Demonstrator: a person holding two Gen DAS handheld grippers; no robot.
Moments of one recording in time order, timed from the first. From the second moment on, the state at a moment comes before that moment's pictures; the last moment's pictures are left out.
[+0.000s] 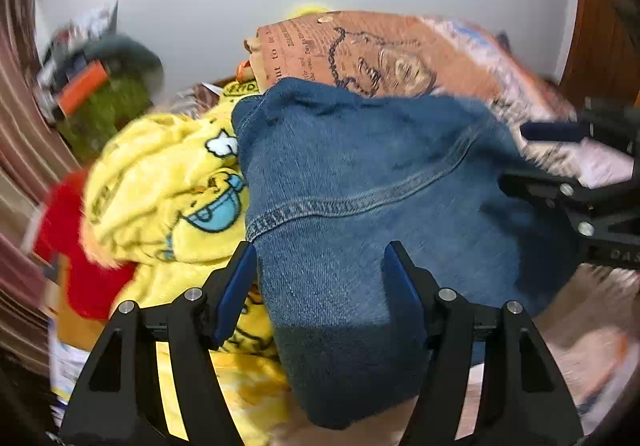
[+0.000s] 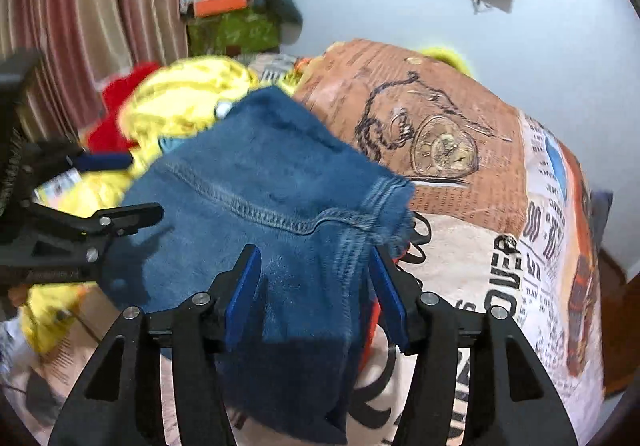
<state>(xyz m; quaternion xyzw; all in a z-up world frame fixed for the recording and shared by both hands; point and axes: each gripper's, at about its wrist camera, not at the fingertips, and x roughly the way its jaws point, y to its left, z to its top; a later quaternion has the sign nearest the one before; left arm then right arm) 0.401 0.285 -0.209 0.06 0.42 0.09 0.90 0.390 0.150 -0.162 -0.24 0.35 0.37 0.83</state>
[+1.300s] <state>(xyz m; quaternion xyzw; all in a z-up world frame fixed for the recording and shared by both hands) 0.264 0.267 -0.072 -0.08 0.28 0.11 0.95 0.299 0.004 -0.021 -0.05 0.25 0.38 0.89</state>
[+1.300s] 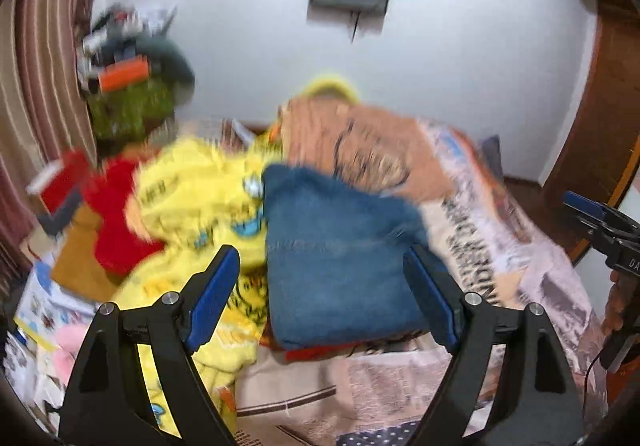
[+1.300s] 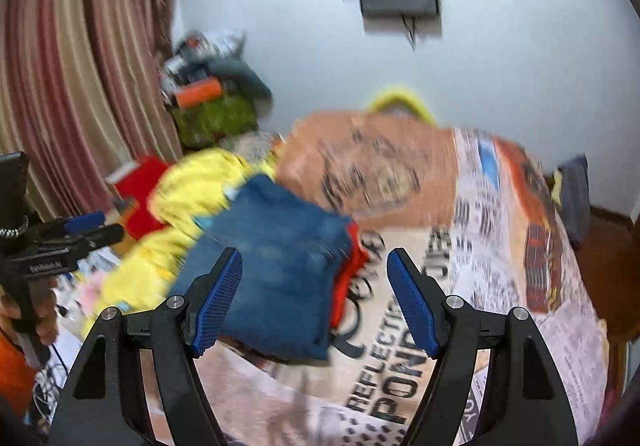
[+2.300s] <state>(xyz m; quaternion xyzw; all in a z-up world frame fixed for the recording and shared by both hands) 0.079 0.131 0.023 0.00 0.06 0.14 0.99 0.146 -0.049 0.043 0.00 0.08 0.38 0.92</state>
